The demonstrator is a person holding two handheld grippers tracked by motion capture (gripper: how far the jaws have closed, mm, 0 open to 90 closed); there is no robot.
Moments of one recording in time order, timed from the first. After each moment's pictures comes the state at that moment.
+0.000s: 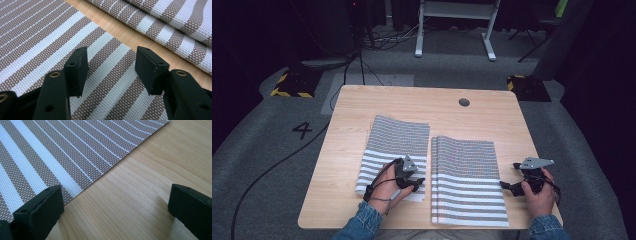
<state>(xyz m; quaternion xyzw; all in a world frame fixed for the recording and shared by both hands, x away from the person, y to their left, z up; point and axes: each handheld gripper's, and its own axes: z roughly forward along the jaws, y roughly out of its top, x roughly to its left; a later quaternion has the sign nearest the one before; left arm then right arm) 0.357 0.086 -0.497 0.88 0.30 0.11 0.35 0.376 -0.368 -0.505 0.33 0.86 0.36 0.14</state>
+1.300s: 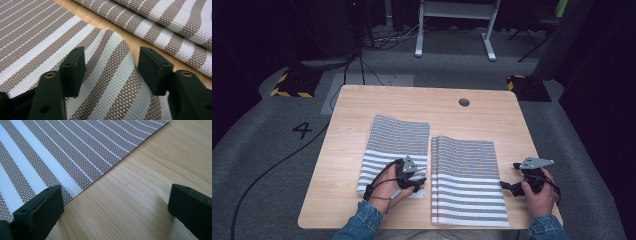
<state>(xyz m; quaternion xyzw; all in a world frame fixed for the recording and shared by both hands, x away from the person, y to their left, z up) 0.359 0.085 -0.500 0.87 0.31 0.10 0.37 0.377 -0.368 -0.505 0.33 0.86 0.36 0.14</state>
